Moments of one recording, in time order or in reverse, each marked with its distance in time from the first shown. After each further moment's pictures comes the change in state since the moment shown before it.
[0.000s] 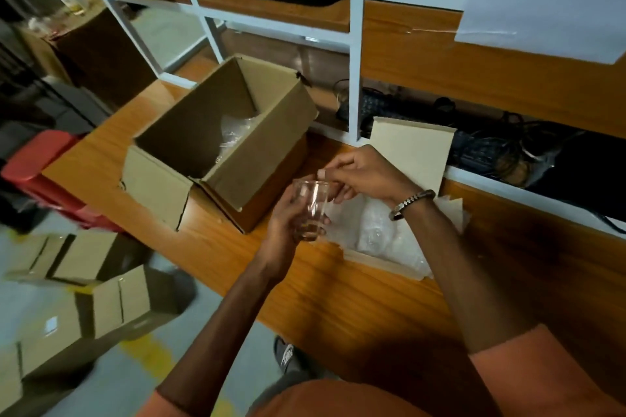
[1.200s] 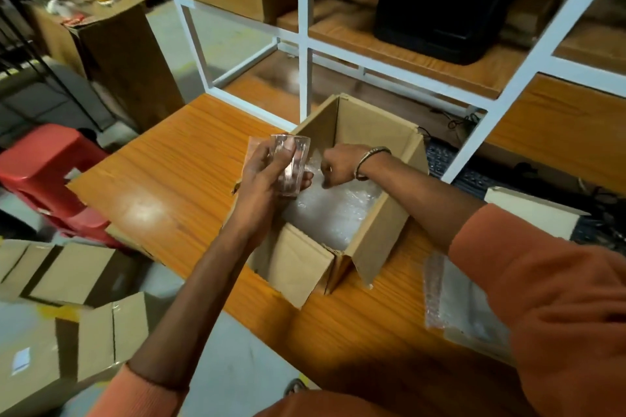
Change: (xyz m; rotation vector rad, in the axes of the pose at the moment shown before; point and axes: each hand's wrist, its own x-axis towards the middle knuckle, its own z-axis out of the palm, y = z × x) left_hand 0.100 0.139 -0.259 -0.151 0.109 0.203; right_hand 0.303 -0.118 0.157 -1.327 -0.339 -0.027
